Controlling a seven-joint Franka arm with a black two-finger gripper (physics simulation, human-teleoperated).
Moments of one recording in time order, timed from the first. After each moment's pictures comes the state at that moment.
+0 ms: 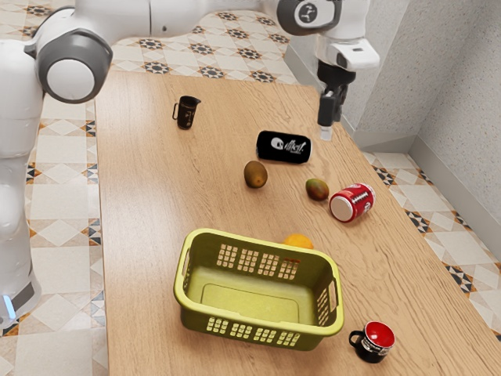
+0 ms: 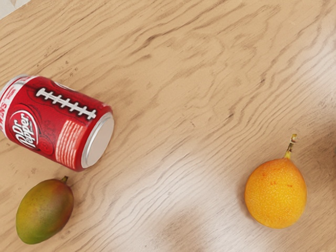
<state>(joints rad) 0.03 0.21 -0.07 -1.24 -0.10 1.64 0.62</state>
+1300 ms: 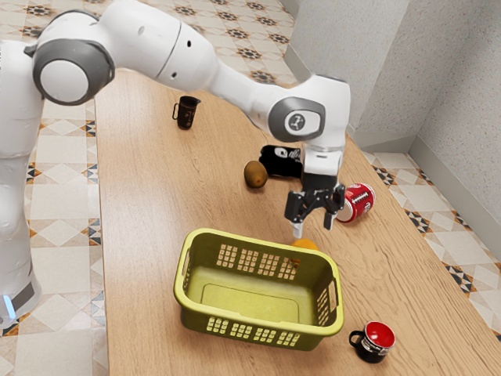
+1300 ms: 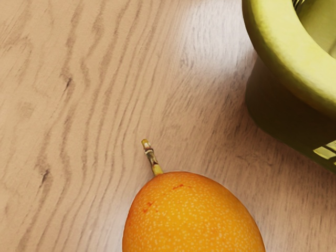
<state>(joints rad) 0.02 0.22 -0.16 -1.73 -0.34 2.02 1.28</state>
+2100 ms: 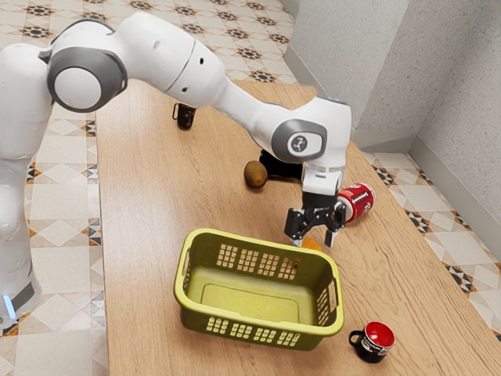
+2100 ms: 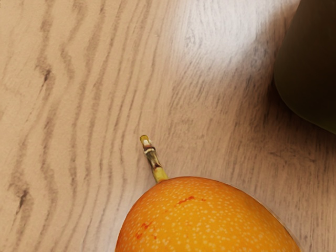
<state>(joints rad) 0.02 0.29 -0.17 -1.74 -0.34 2.09 1.35</state>
